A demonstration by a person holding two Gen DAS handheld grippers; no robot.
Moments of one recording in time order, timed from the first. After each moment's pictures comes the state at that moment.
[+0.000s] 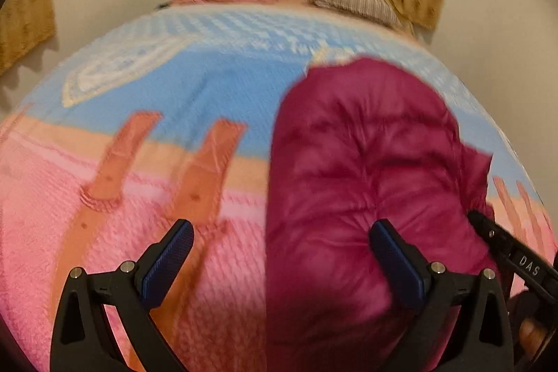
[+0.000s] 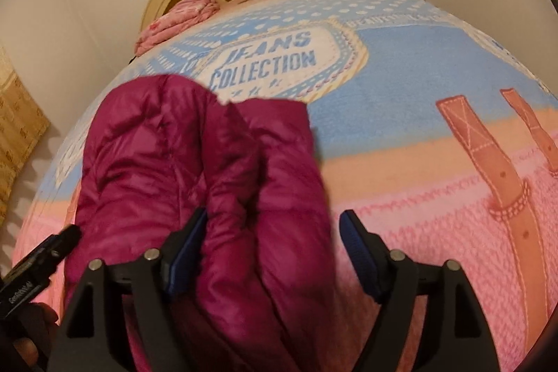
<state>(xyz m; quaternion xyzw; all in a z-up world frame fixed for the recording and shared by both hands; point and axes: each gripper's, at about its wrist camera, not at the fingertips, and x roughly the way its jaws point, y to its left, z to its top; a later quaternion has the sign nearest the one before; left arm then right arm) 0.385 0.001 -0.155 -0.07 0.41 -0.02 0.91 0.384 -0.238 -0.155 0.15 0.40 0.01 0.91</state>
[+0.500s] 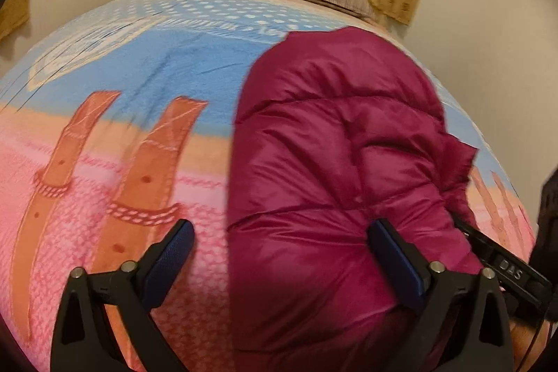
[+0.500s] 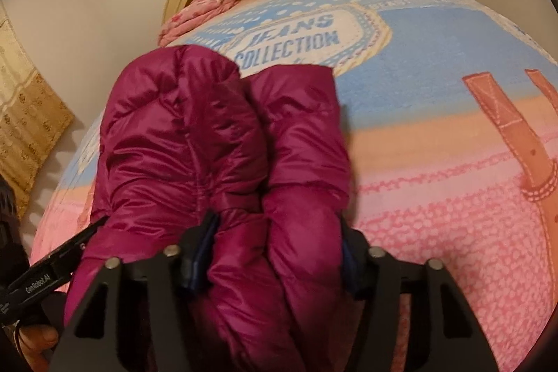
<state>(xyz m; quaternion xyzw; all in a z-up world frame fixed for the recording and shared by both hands) 0.389 -0.011 -0.169 -0.09 0.41 -0.11 0.90 0.385 -0.236 -0.171 0.17 0.40 0.07 0.90</state>
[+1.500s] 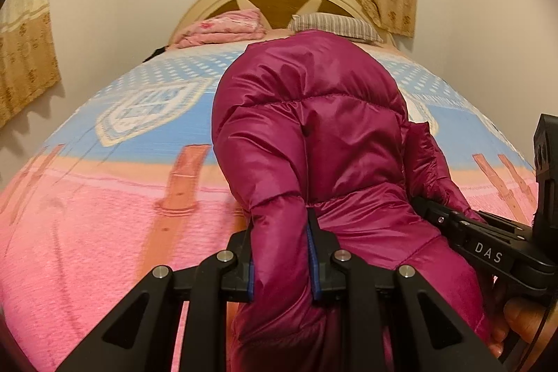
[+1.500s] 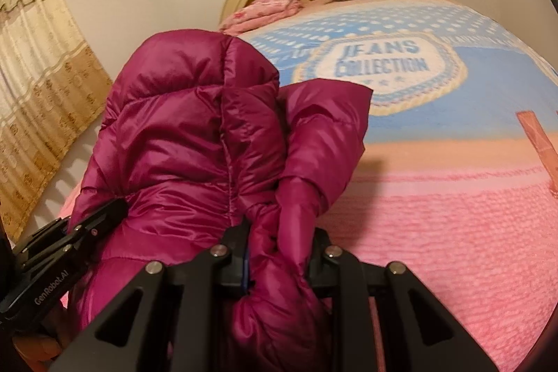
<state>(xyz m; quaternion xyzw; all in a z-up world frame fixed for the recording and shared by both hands) 0.299 0.046 -0.101 0.00 0.34 -0.03 0.94 0.353 -0.143 -0.133 0.13 0.37 0.16 0.91</state>
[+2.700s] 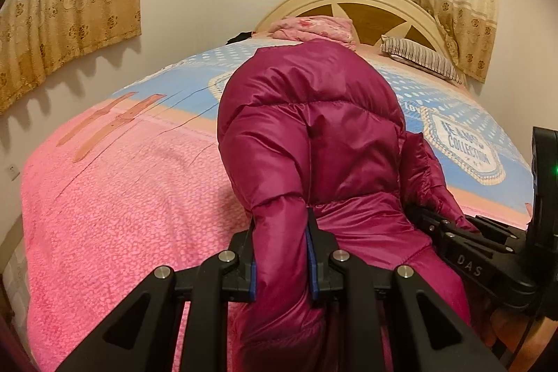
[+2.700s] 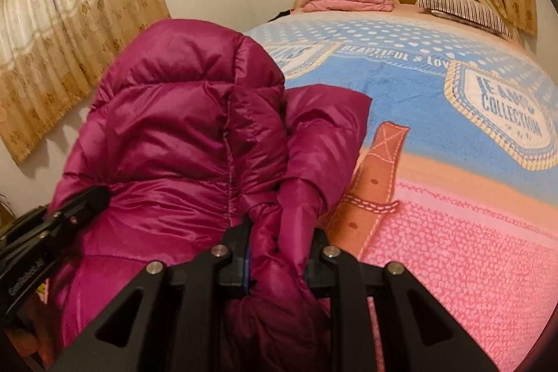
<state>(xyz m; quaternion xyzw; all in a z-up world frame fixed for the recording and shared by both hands) 0.250 0.210 -0.110 -0.08 0.33 0.10 0.94 0.368 -0.009 -0.142 0.00 0.38 0.24 0.89</state>
